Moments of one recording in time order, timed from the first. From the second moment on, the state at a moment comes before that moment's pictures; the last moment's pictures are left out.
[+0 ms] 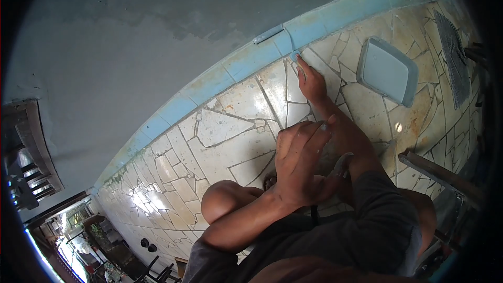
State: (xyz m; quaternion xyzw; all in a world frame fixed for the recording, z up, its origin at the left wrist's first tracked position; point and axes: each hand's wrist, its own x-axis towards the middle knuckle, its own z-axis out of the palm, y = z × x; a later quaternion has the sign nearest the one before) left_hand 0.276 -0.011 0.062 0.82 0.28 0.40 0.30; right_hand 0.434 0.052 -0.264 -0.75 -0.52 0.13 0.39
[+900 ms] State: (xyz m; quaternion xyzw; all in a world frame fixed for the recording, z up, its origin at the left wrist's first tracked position) left_hand 0.277 -0.019 0.063 0.83 0.27 0.39 0.30; right_hand 0.432 0.093 -0.184 -0.64 -0.53 0.00 0.56
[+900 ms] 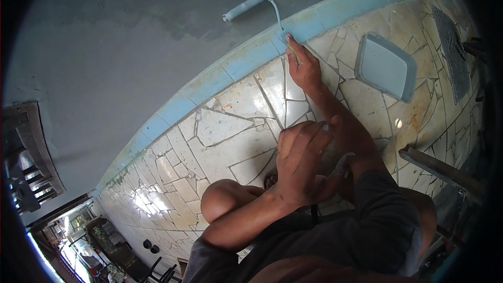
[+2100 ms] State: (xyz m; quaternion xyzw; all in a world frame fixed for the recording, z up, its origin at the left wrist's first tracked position) left_hand 0.258 -0.021 0.078 0.82 0.28 0.40 0.29; right_hand 0.434 0.132 -0.106 -0.58 -0.54 -0.11 0.60
